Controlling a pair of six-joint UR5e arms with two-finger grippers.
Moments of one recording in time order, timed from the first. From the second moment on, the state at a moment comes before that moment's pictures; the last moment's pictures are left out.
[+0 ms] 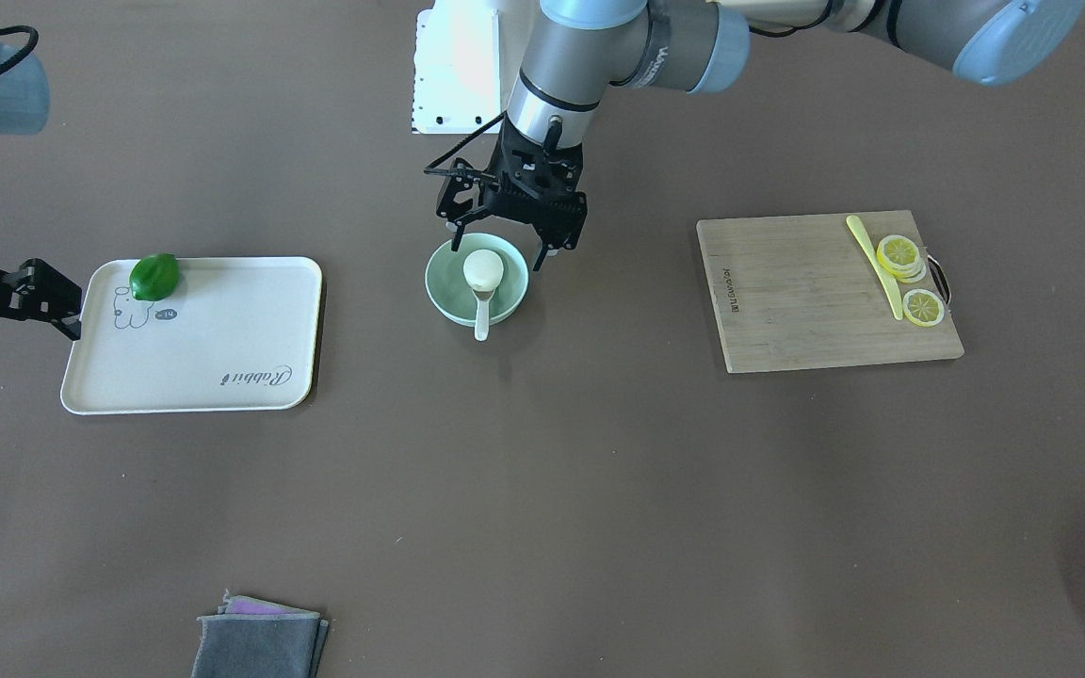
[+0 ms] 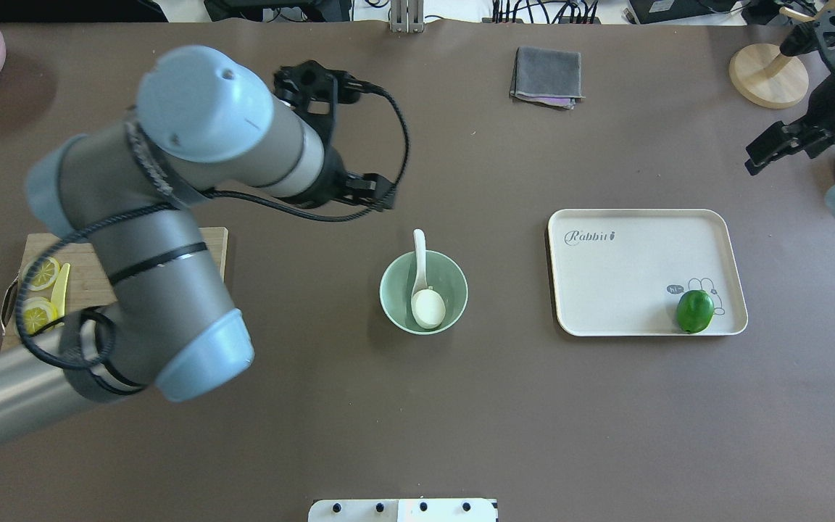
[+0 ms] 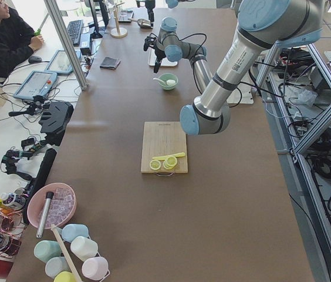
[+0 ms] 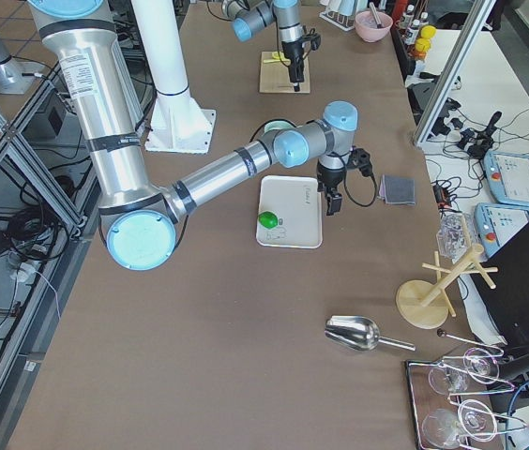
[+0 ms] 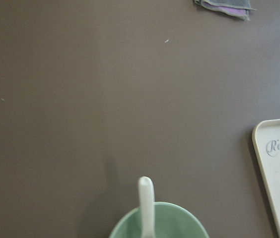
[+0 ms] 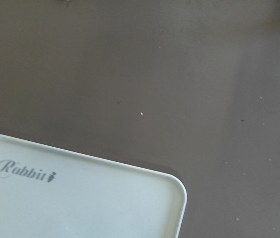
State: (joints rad) left arm -0.68 -2.24 -1.89 -1.58 -1.87 -0.93; right arm 1.19 -1.35 1.81 -1.69 2.22 0.23
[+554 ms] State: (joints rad) left arm -1.18 -1.82 -1.92 -1.67 -2.08 -0.32; right arm 1.31 -1.44 1.75 -1.69 2.23 0.05
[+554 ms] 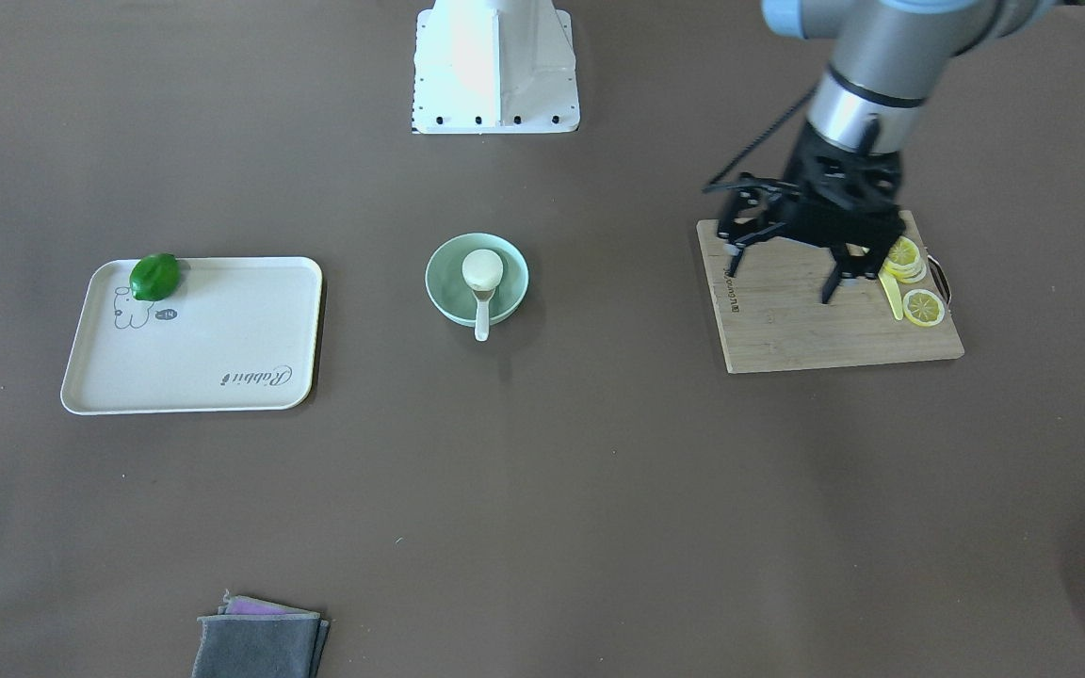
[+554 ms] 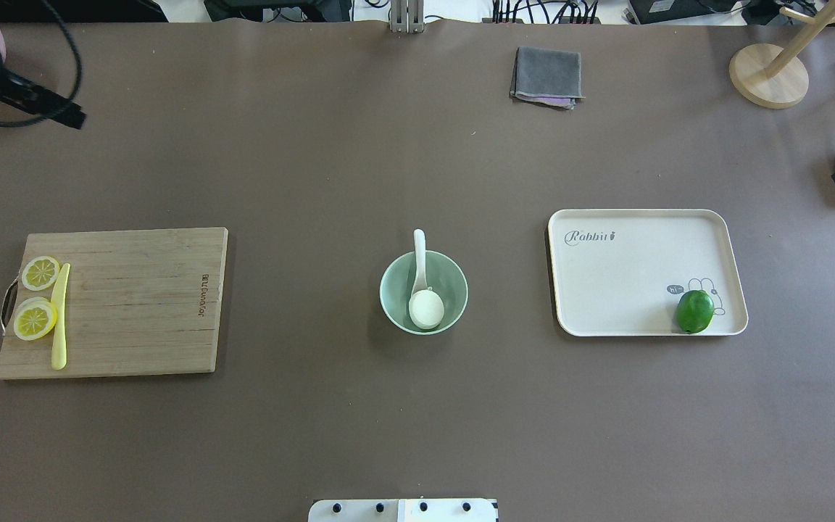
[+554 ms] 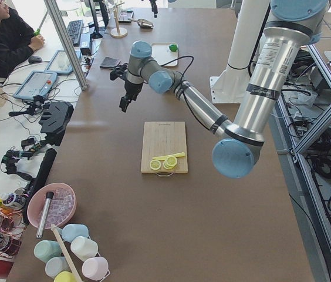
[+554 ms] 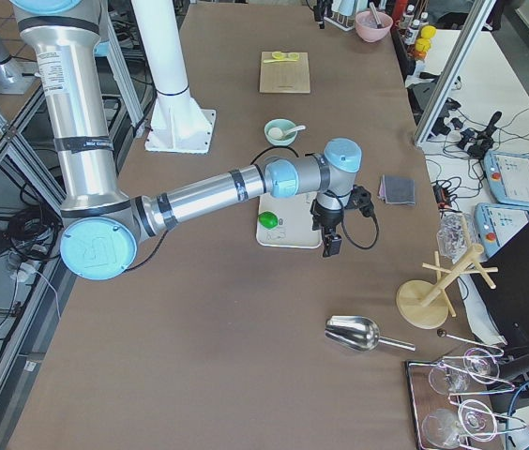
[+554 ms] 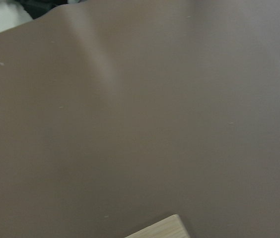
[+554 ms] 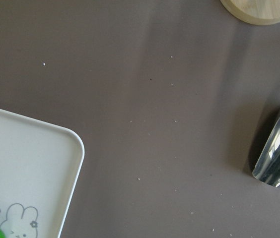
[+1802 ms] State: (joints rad) left arm -1.54 -1.48 -1.78 -1.69 -2.35 -0.06; right arm 1.50 -1.53 1.60 -1.64 2.31 0.01
